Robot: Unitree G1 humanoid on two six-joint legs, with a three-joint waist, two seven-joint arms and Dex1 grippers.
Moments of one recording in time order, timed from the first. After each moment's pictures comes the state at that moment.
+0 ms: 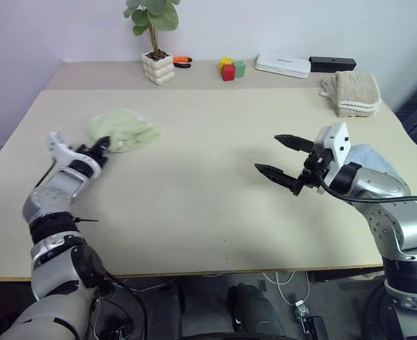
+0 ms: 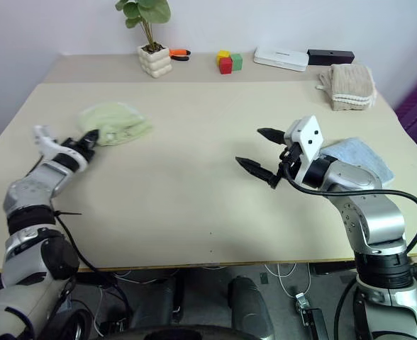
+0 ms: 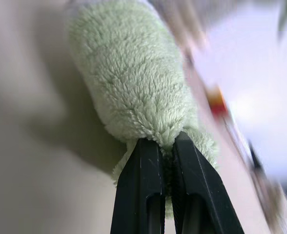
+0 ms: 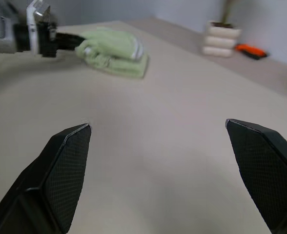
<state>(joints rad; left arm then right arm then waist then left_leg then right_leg) -0.66 0.42 0.79 0.55 -0.76 0.66 -0.28 -0.30 -0.68 -0.13 -0.34 0.61 0.57 0.86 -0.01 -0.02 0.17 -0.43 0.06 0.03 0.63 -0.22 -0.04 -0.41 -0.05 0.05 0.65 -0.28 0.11</state>
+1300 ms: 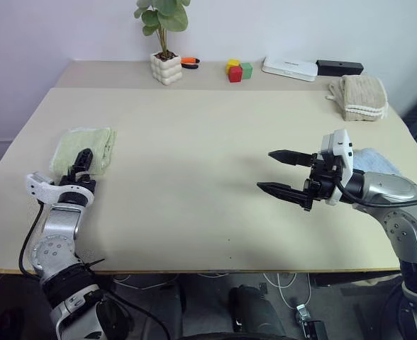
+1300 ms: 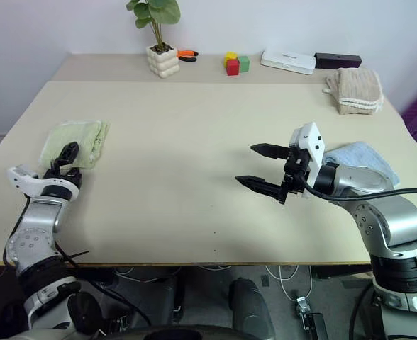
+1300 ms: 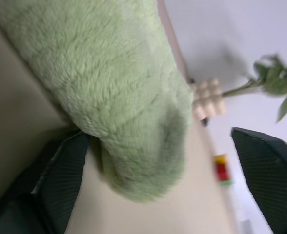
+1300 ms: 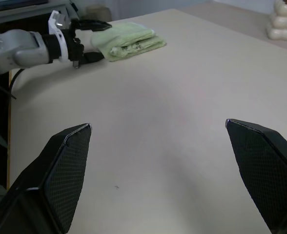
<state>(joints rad) -0.29 0.15 0.79 -0.01 -1.32 0.70 0.22 -0.30 -0.75 -0.14 -0.34 0.68 0.62 0.95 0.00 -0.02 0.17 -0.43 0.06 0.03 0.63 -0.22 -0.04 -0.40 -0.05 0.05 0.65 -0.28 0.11</state>
